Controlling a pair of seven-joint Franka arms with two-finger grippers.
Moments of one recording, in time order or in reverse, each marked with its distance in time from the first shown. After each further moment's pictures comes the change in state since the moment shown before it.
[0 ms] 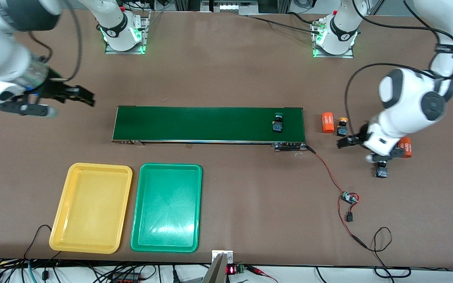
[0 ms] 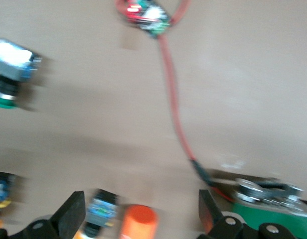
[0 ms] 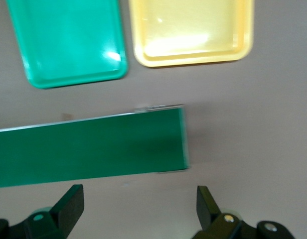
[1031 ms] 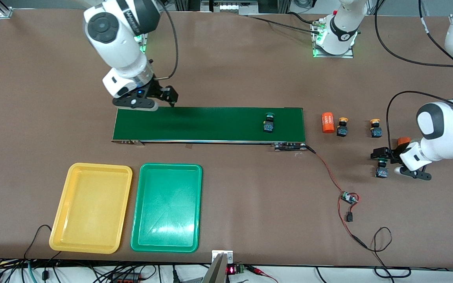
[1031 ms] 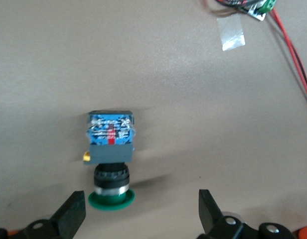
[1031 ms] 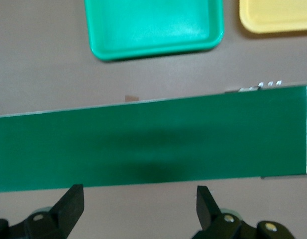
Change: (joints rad) left arm 0.216 0.339 -0.002 0.222 0.110 0.017 0.623; right arm 0.330 0.034 0.004 -0.273 -0.002 0.397 0.283
